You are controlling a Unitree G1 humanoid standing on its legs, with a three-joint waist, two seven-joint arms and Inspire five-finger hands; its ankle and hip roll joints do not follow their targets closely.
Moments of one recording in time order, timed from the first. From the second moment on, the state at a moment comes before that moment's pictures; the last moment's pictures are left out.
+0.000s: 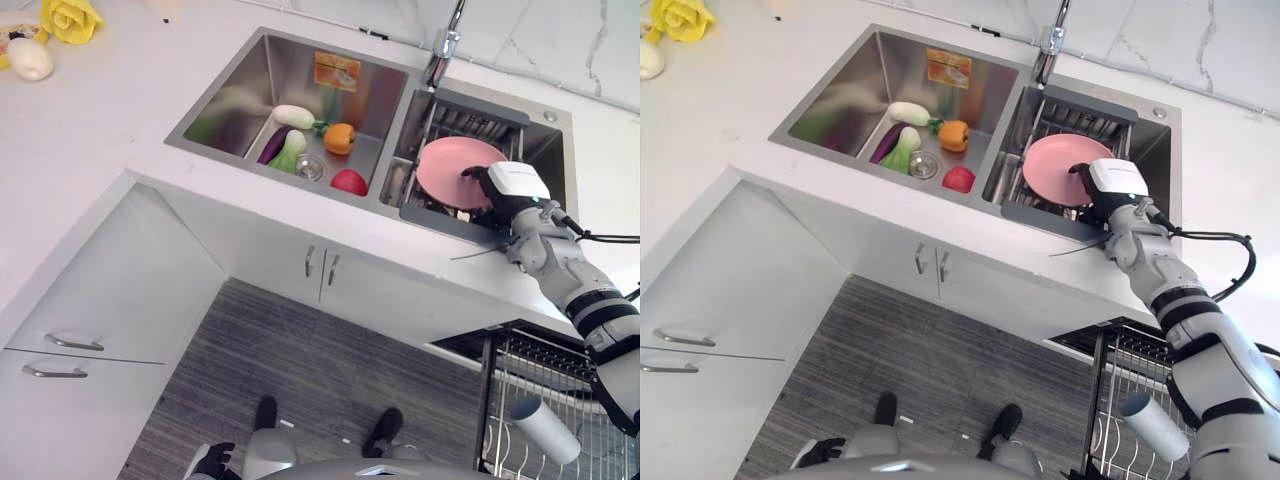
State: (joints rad) left arm 0.09 0.24 -0.18 1.22 0.13 -0.03 0.17; right arm -0.73 -0.82 0.57 0.75 -0.43 -0.04 -0.25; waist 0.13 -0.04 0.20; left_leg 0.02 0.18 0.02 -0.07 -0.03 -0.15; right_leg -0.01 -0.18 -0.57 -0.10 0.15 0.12
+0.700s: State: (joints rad) left arm 0.11 0.25 -0.17 1.20 0.23 -0.03 0.18; right arm -0.50 -0.79 0.29 0.44 -0.47 -0.02 -0.38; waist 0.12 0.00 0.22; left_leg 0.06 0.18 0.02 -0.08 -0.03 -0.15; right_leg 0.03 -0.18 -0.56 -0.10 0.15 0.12
